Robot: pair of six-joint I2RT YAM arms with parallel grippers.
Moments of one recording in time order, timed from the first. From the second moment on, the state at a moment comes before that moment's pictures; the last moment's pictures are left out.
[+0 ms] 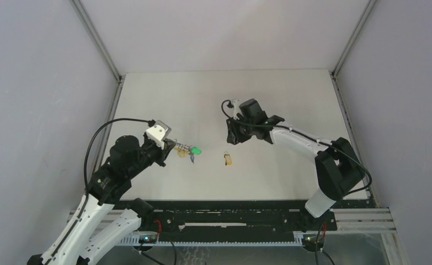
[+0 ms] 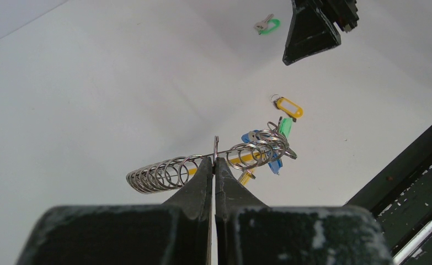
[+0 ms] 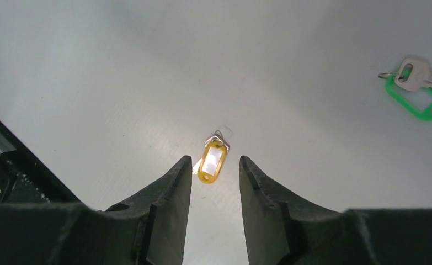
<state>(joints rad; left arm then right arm) -0.55 0.59 0.83 -0.59 0.07 0.09 0.65 1.59 1.09 -0.30 -0.19 0.21</state>
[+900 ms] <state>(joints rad) -0.50 0.59 0.83 -0.59 0.11 0.09 0.52 2.11 1.47 -0.66 -0.65 0.06</state>
